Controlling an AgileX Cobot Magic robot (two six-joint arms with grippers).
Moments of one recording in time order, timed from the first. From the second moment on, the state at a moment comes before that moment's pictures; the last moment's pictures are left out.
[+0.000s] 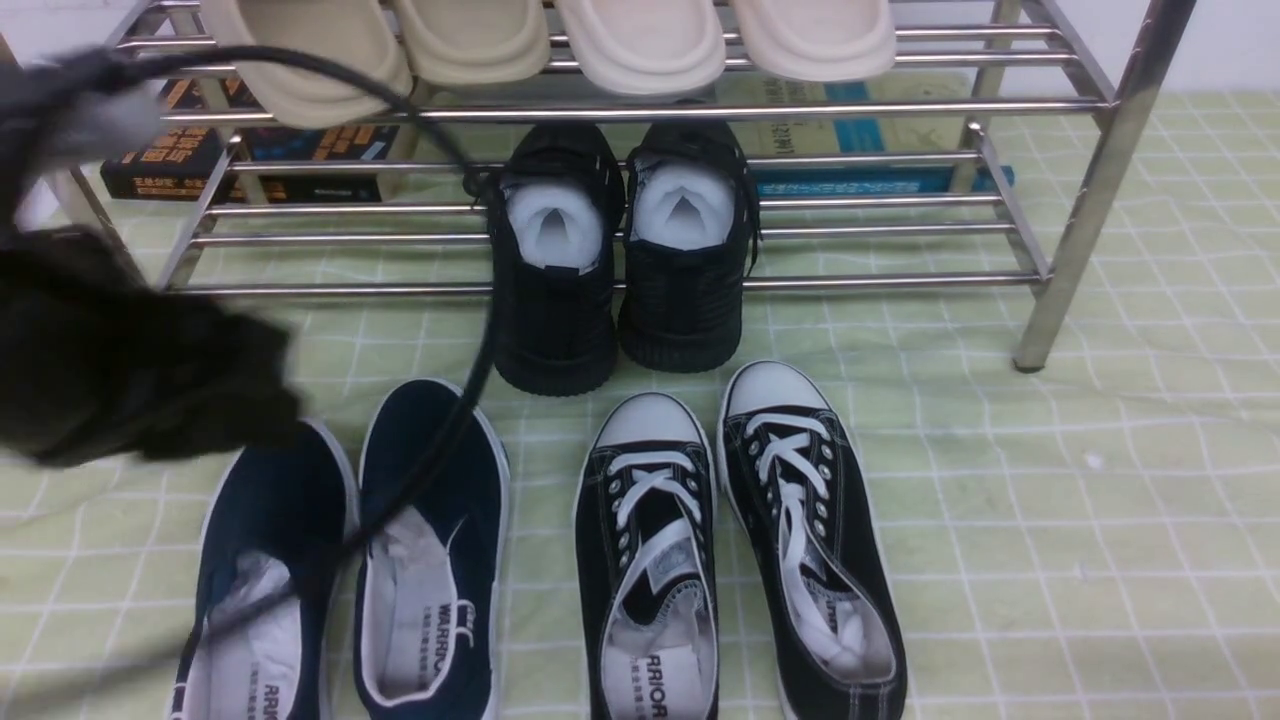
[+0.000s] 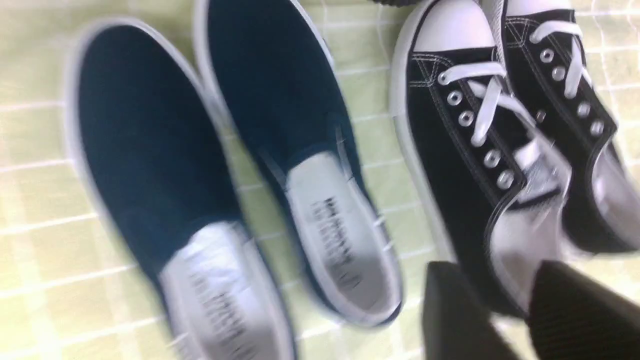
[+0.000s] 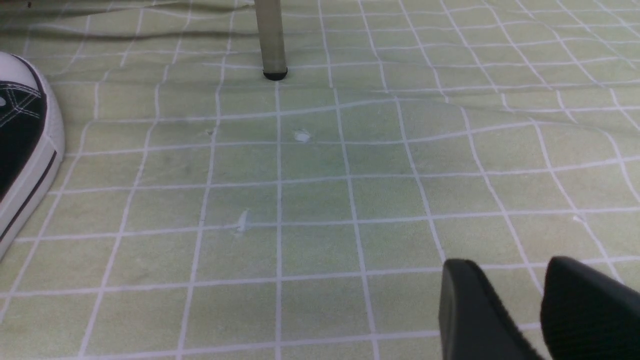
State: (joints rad) right arm -0.06 -0.01 0.01 -0.03 0.39 0.09; left arm -0.22 0.97 -1.08 -0.21 1.12 -0.02
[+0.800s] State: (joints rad) right arm -0.06 -0.01 0.01 -0.03 0.39 0.09; left arm -0.22 0.14 -0.22 -0.18 0.46 -0.05
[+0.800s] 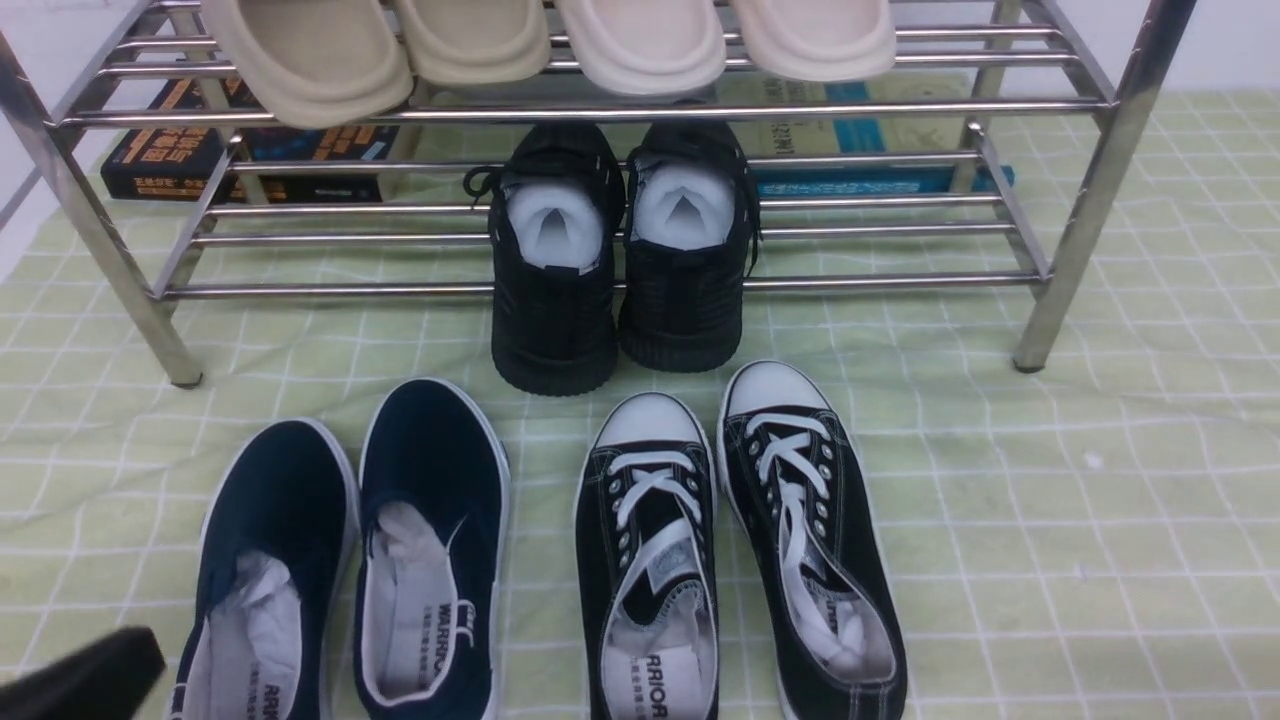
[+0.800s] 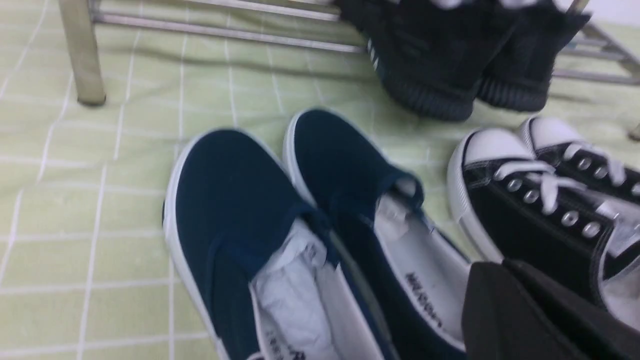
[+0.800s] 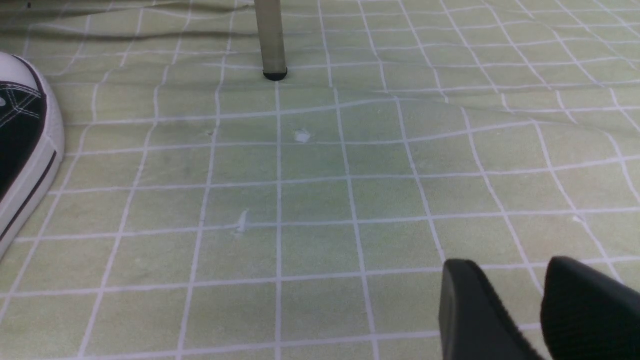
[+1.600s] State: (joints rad) right arm -0.06 -0.01 0.01 -0.03 0.39 0.09; left arm -0.17 -0.01 0.03 0.14 0.33 -0.20
